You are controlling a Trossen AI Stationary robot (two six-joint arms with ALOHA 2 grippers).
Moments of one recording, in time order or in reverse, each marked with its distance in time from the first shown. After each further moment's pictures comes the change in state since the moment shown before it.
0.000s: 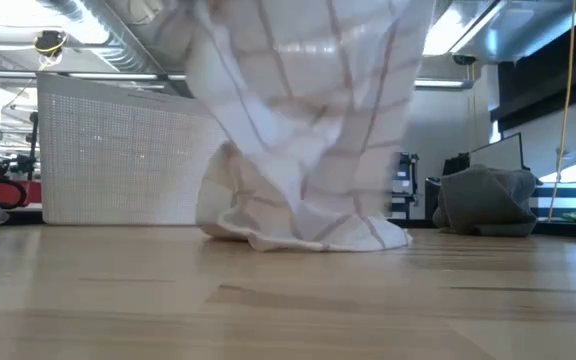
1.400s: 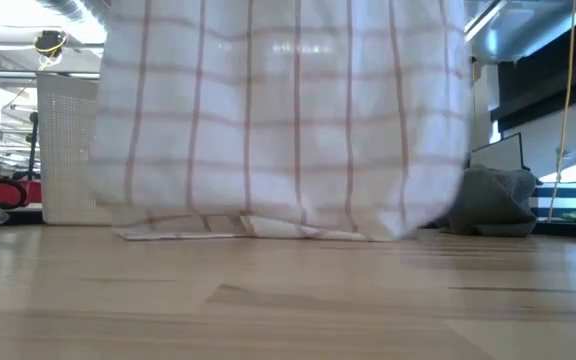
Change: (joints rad) left arm -0.066 -0.273 0.326 0.472 -0.325 0.921; right arm 0.000 0.017 0.488 0.117 -0.105 -0.392
